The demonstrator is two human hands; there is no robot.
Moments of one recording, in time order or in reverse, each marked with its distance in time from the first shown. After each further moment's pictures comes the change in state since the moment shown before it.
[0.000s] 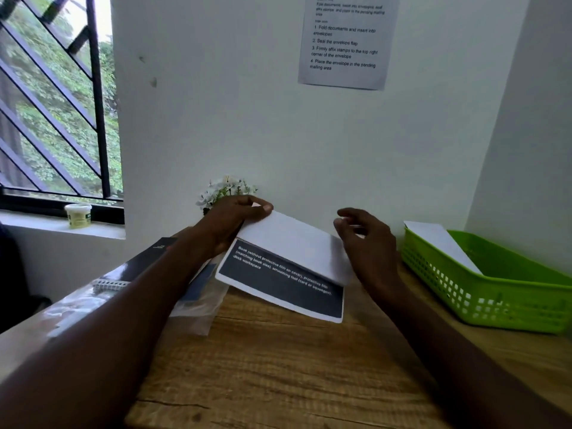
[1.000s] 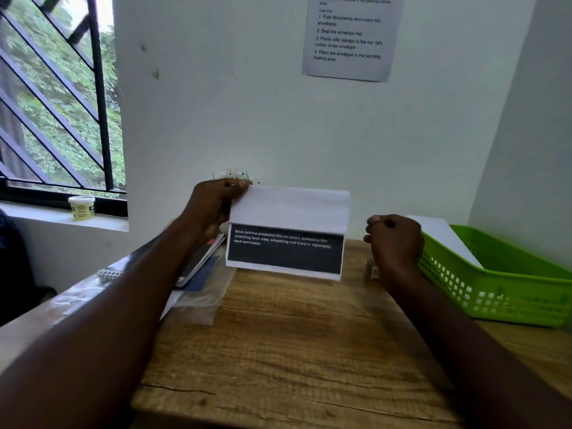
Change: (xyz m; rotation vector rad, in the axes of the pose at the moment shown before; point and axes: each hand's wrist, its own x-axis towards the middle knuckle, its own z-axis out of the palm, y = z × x) left_hand -0.005 0.009 -0.022 -0.120 0.193 0.106; right_hand 0.012 0.004 -0.014 -0.028 0.222 0.291
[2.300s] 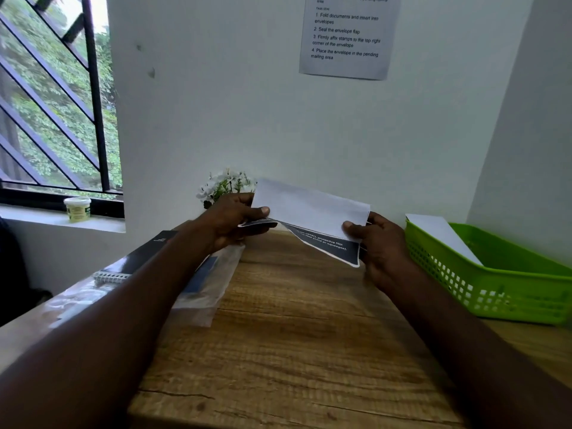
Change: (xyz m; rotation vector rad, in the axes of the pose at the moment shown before) left_hand -0.004 -0.016 0.018 0.147 -0.195 -0.199; right_hand 0.000 0.006 0.011 0.519 -0.377 0.292
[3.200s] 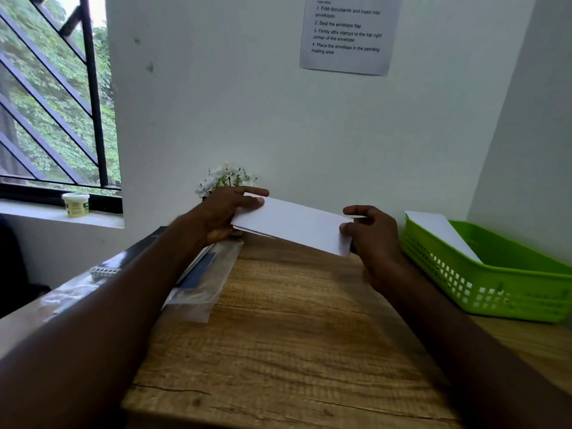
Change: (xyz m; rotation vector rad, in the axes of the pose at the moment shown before) left_hand 0.000 0.007 -0.008 -0.051 -0.046 -0.010; right_hand -0.010 0.001 0.007 -0.368 0.078 -0.186
